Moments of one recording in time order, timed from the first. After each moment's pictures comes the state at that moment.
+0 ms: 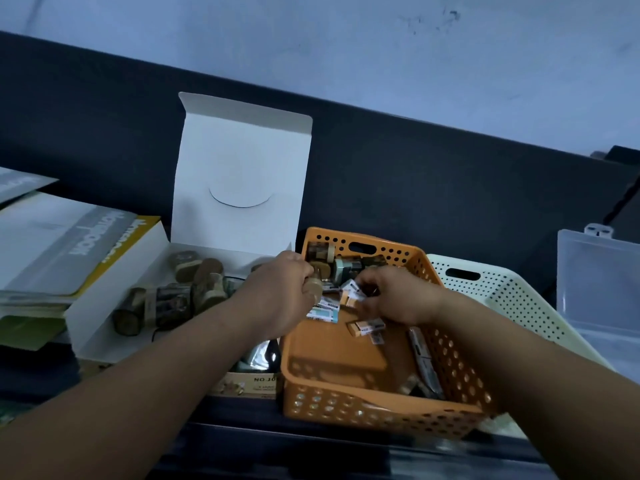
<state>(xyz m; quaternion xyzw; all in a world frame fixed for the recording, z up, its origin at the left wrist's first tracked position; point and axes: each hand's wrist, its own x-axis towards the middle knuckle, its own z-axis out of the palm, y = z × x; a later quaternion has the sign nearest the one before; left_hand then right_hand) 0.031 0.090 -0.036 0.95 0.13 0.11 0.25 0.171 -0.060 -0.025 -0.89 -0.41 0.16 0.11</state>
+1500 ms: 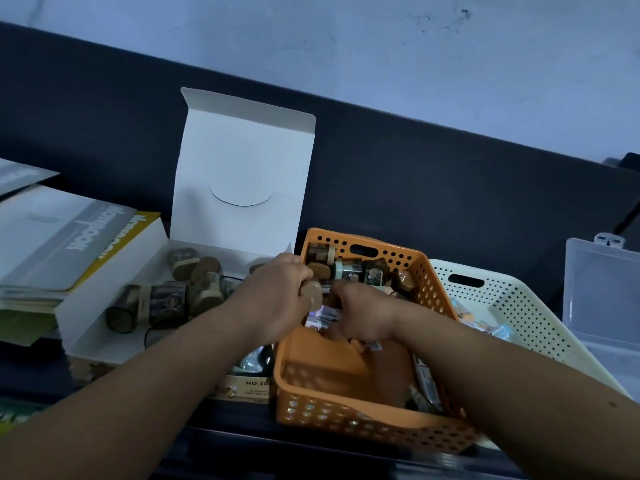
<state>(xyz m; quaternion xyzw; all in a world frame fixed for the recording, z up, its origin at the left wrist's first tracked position) 0.032 0.088 -0.038 0.94 0.14 0.12 0.29 0.158 -0.025 -0.048 -0.89 -0.42 0.19 0.05</state>
